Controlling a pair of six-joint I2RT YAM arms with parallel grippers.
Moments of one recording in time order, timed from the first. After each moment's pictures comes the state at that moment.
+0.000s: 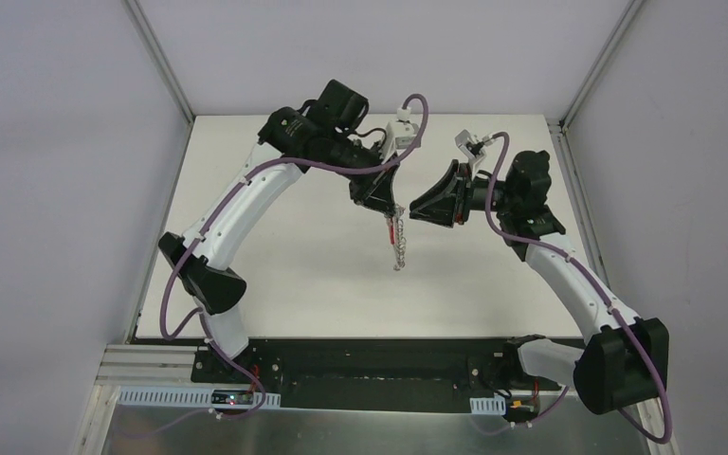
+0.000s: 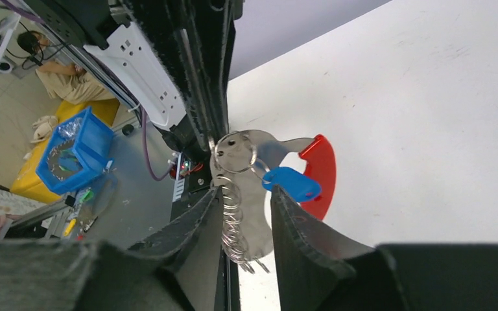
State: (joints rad) left arm -0.68 1.76 2.09 -1.18 0.79 0.25; right arm 0.29 1.19 0.90 0.30 -1.22 0.46
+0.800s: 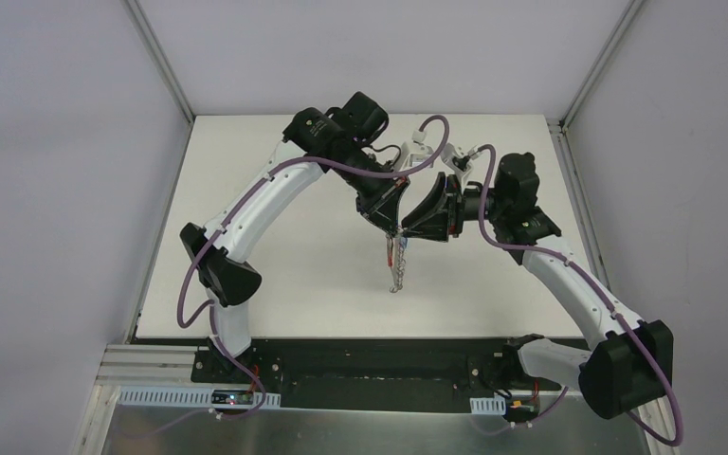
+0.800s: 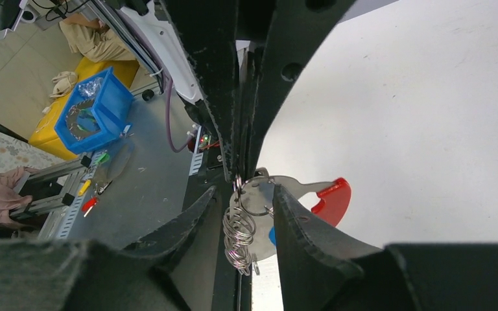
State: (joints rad) left arm -0.75 1.87 2.21 -1.41 0.80 0.30; right arm 0.38 1.17 0.91 0.13 -1.28 0.29
